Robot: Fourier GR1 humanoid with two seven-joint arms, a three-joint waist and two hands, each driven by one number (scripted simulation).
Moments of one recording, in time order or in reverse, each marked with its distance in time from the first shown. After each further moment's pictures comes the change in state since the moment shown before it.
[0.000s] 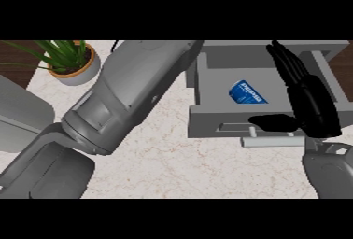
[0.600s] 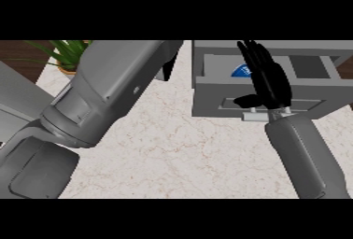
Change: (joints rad) left arm 0.024 0.065 0.030 -0.041 -0.023 -0.034 0.043; right arm -0.228 0.084 0.018 0.532 0.212 -0.245 -0.115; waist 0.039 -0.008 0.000
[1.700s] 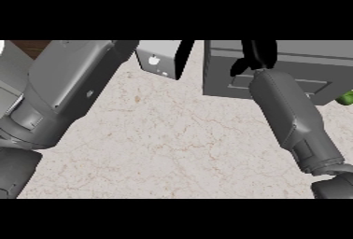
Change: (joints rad) left arm 0.206 0.167 -0.034 -0.276 -0.050 -0.077 0.132; right arm -0.481 0.036 -0.164 0.705 0.128 -0.370 -0.020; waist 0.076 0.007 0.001
